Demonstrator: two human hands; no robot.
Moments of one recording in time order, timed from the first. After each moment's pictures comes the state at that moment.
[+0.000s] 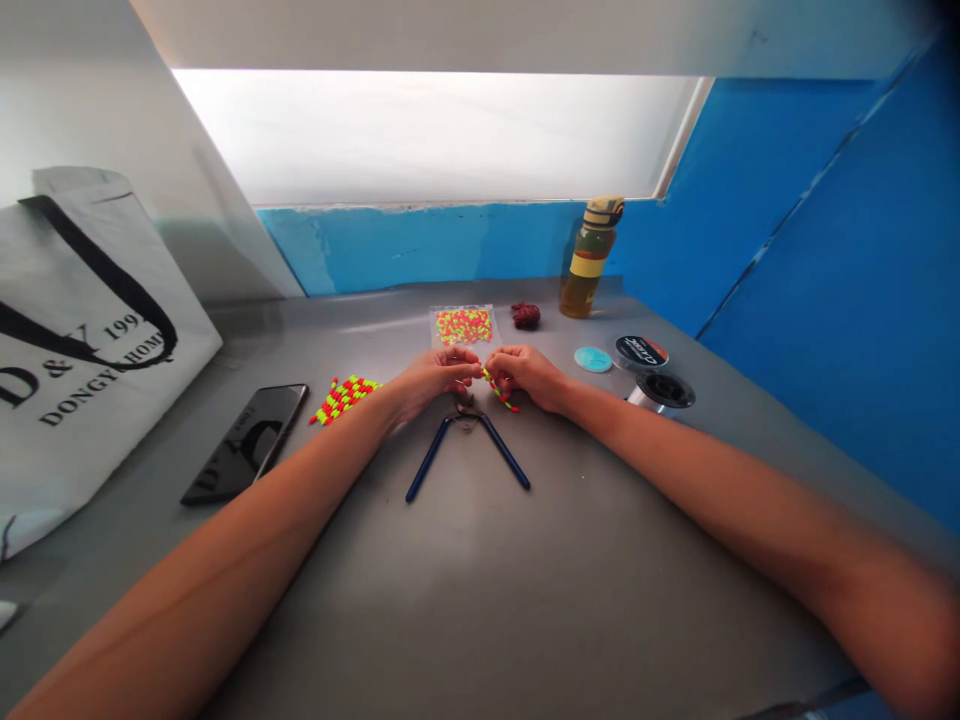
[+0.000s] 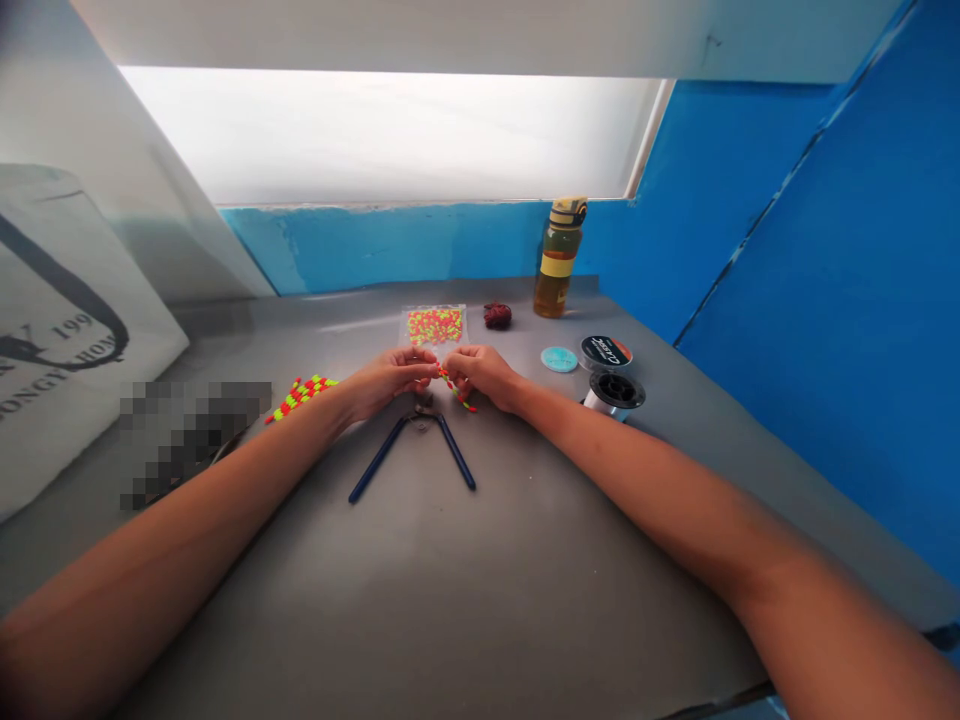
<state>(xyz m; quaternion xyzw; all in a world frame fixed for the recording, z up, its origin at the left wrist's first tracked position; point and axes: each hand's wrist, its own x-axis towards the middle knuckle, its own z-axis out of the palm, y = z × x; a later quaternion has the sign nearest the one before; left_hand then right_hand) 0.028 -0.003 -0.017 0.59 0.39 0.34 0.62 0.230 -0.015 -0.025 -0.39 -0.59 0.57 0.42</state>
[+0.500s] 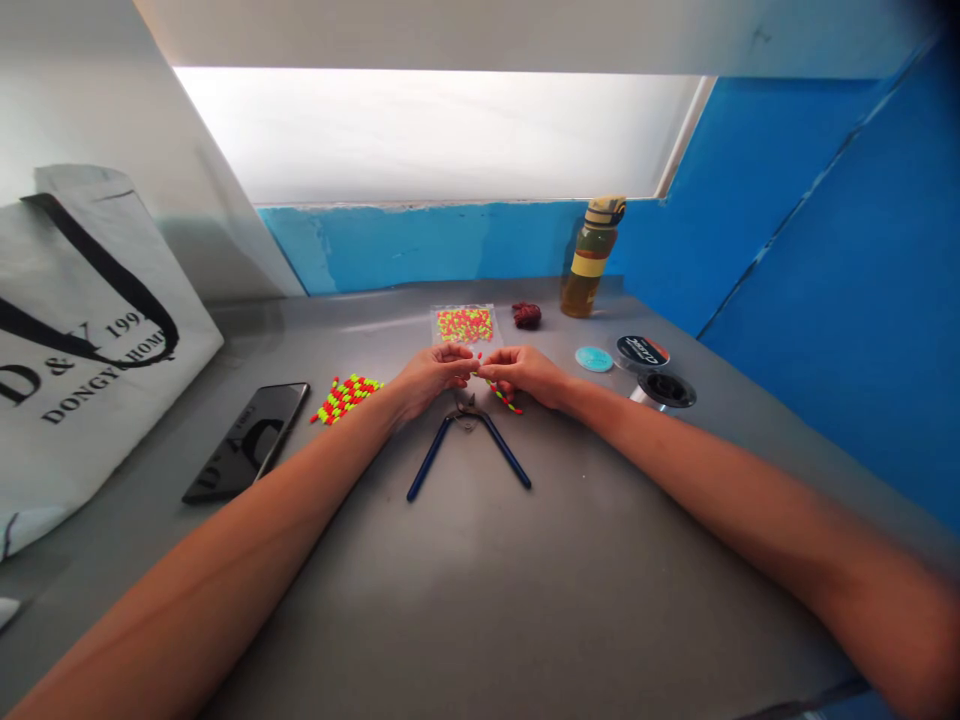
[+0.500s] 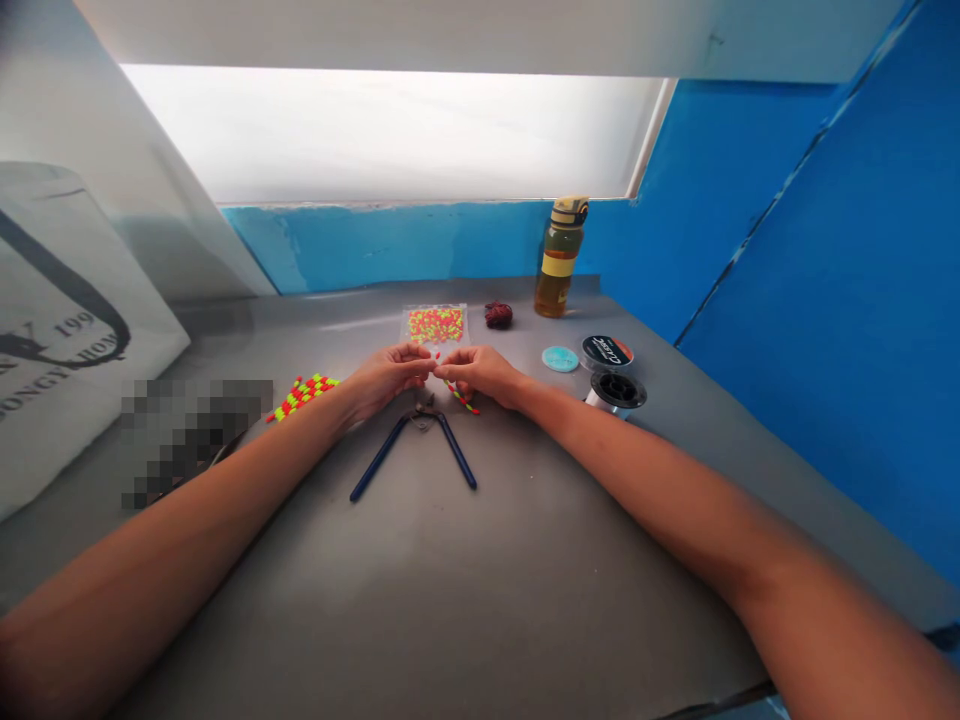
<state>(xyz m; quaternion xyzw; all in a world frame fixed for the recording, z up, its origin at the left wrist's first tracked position) 0.030 -0.004 -0.019 0.54 0.39 0.41 0.62 0.235 -0.015 -0.026 -0.39 -0.63 0.57 0.36</state>
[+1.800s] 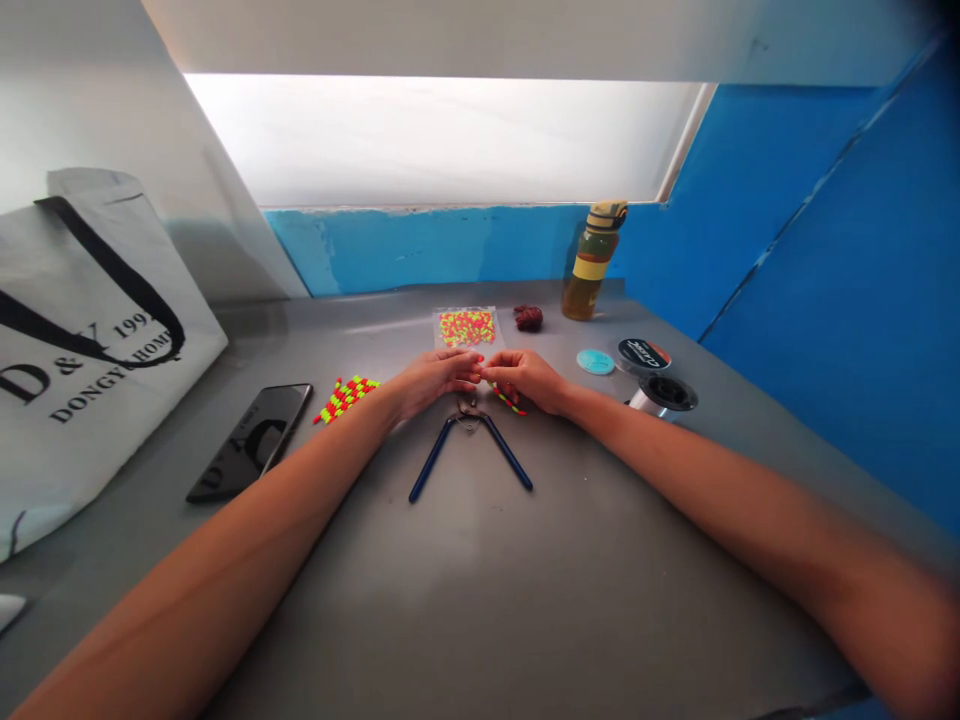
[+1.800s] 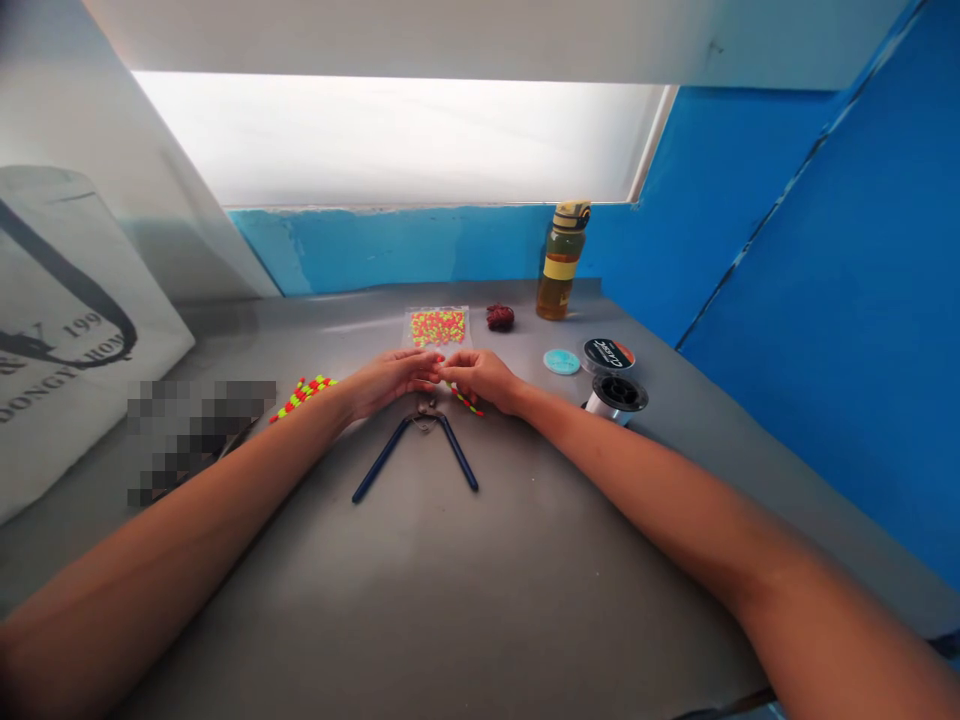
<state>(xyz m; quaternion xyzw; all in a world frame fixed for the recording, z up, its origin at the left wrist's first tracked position) 0.028 -0.004 -0.012 0.55 0.38 0.35 0.66 0.231 -0.016 -0.030 -0.39 -0.64 0.53 0.38</state>
